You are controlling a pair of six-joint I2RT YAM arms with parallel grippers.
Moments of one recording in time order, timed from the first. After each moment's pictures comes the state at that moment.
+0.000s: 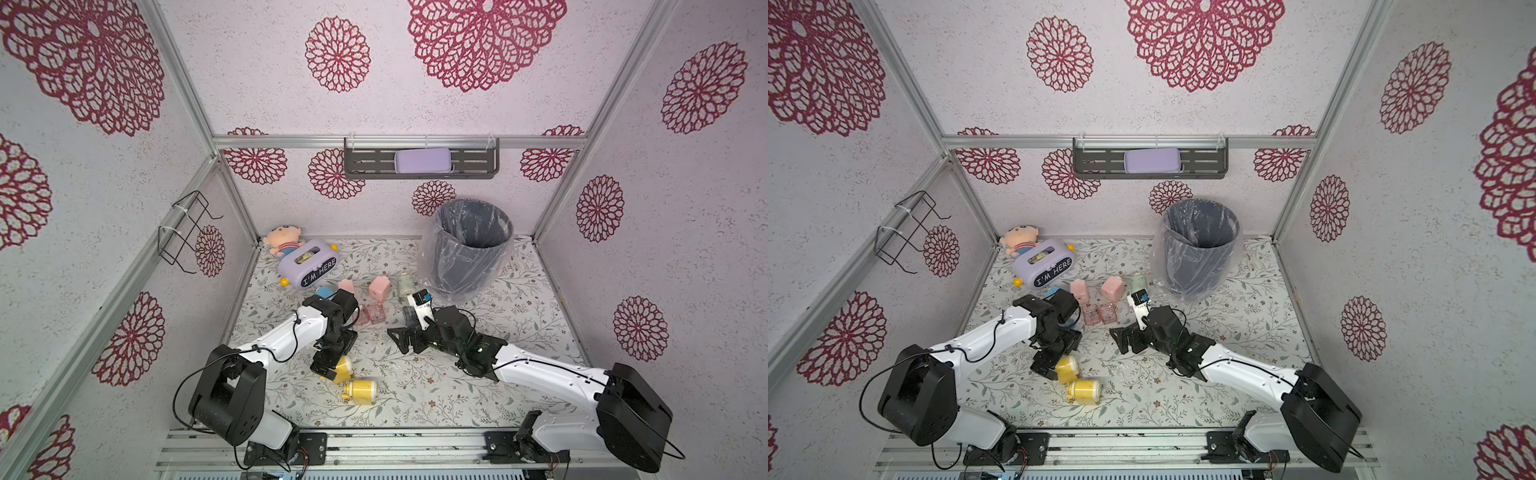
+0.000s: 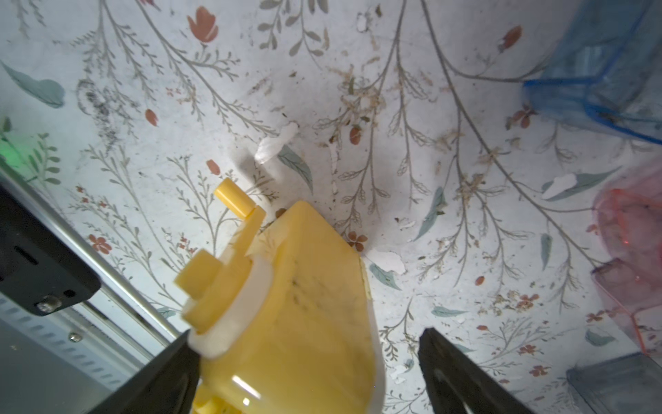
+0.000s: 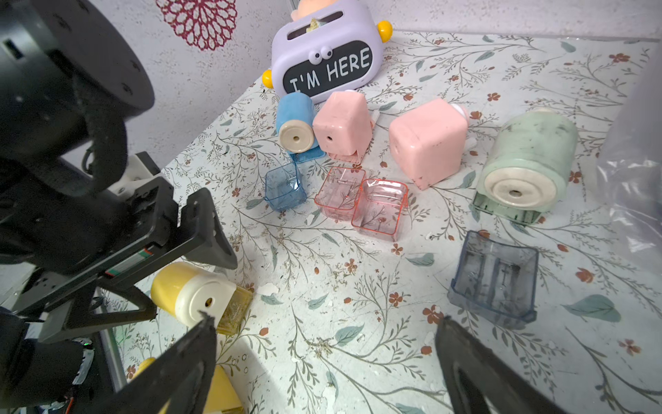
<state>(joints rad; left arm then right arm) -0.49 1.51 1.02 -1.11 0.09 -1.65 0.89 1.30 0.72 0.12 -0.03 0.36</state>
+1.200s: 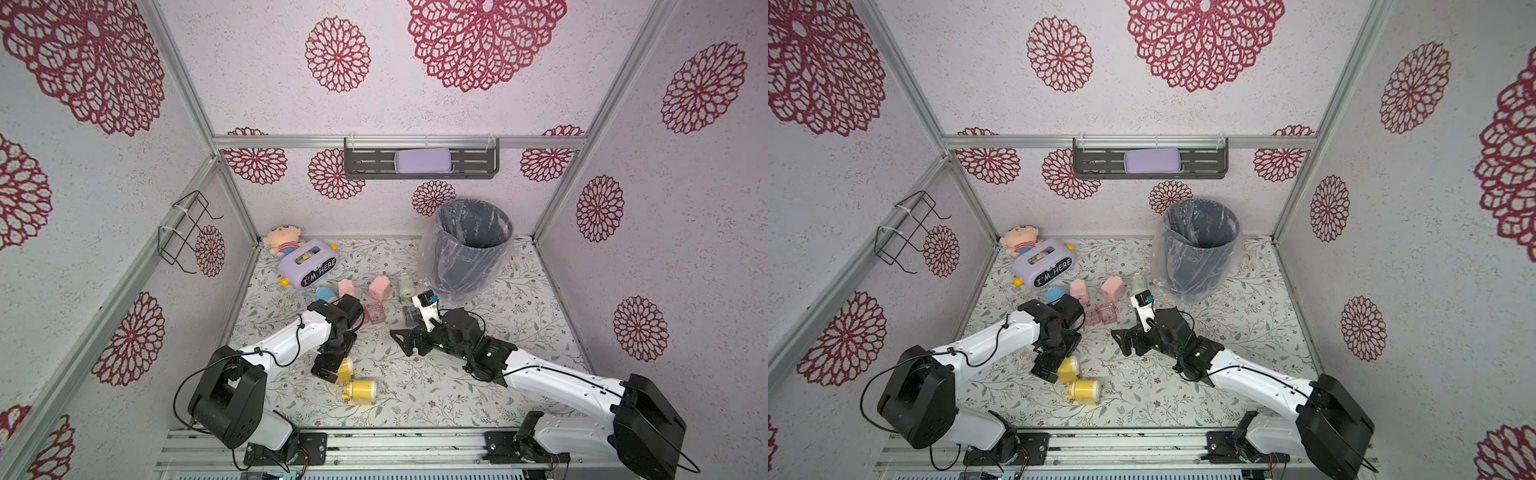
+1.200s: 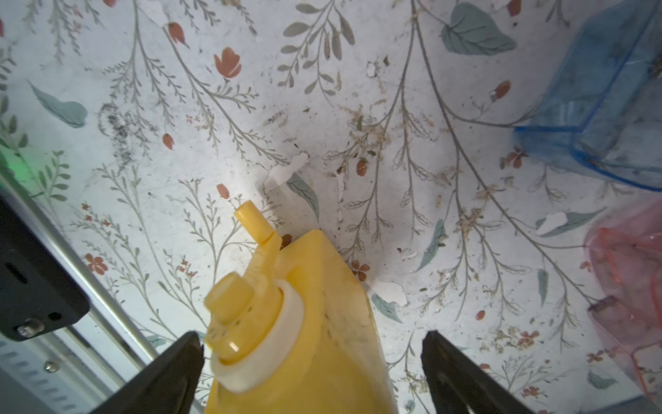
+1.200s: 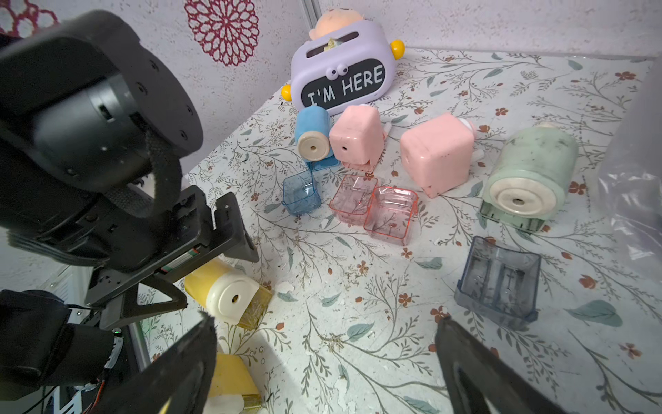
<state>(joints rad) -0.55 1.49 0.98 -1.08 -0.02 -1.76 0.88 1.22 0.69 0.12 -0.07 0.36</state>
